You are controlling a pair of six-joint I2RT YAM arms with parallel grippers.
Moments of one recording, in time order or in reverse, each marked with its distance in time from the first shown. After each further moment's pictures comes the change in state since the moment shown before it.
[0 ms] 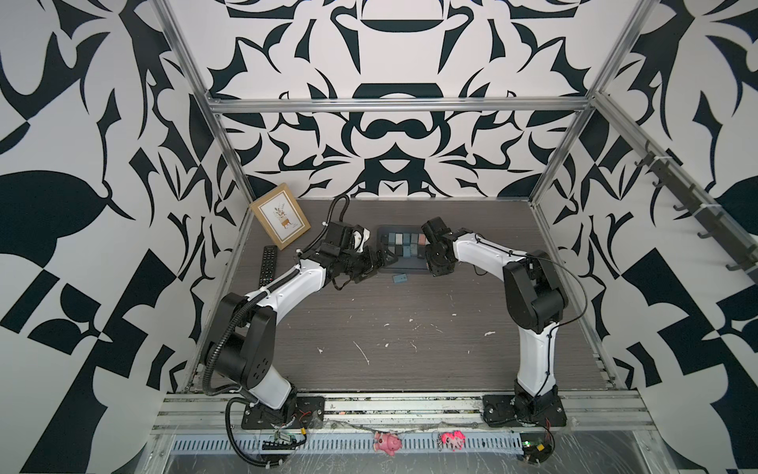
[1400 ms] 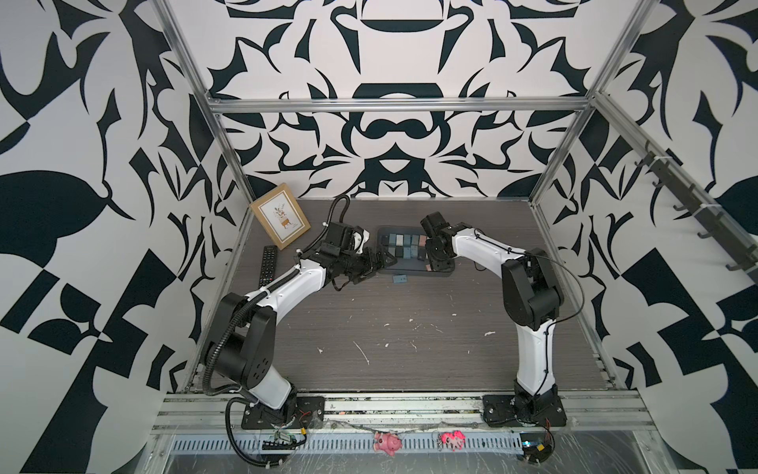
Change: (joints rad) left arm 0.000 0.000 0.000 -0.035 -0.019 0.029; right arm -0.009 0.031 0.089 -0.055 0.048 -0.010
